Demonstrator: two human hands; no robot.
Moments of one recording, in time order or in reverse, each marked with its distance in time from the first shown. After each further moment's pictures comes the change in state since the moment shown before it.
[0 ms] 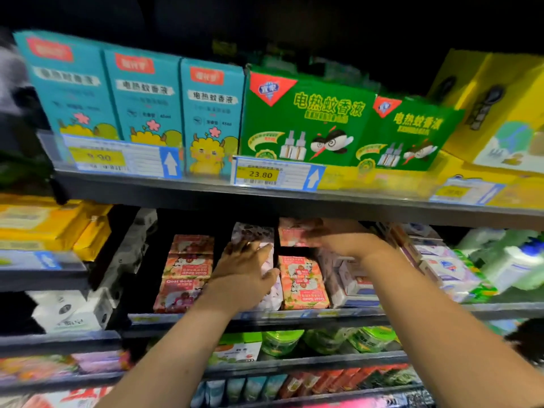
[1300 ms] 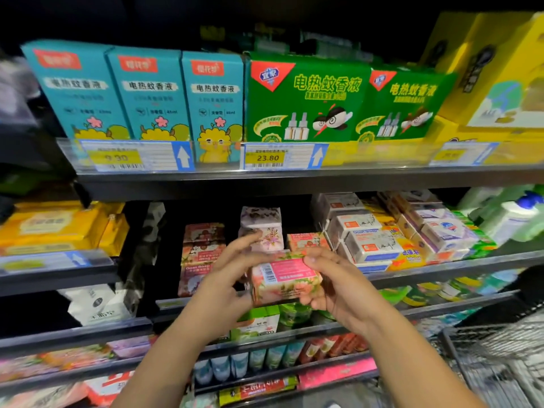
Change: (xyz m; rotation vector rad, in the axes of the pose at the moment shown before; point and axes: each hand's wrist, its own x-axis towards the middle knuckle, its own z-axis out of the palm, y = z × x) left_hand -0.097 -0.032 -0.033 -0.736 0.238 0.345; right_hand -0.129 -0.028 0.094 1.153 -0.063 0.070
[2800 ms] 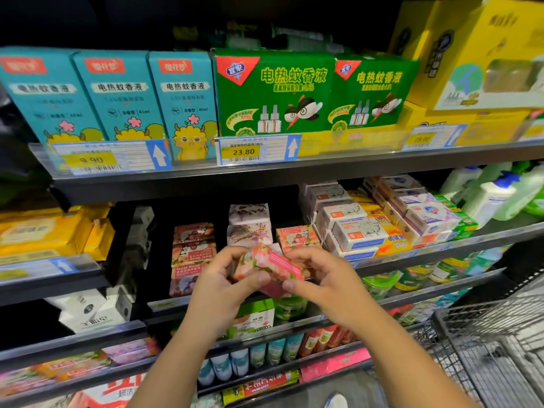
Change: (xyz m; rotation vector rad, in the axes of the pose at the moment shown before) left_hand 0.000 0.037 0.021 -0.439 0.128 -0.370; right_hand -0.017 0.017 -0.010 -0.664 0.071 -0.479
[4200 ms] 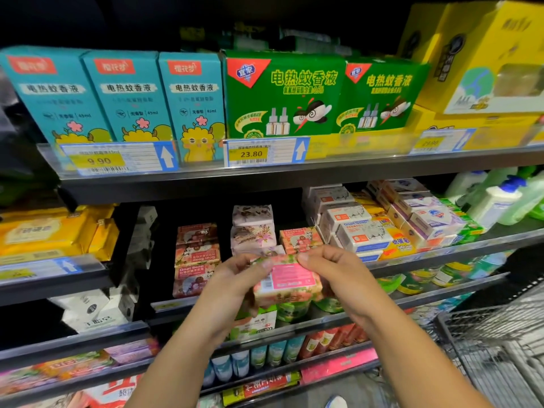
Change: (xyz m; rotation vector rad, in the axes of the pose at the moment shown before) left_hand 0.006 -0.001 -0.001 -0.183 -0.073 -0.357; right_hand 0.010 -0.015 -0.006 0.347 0.037 0.353
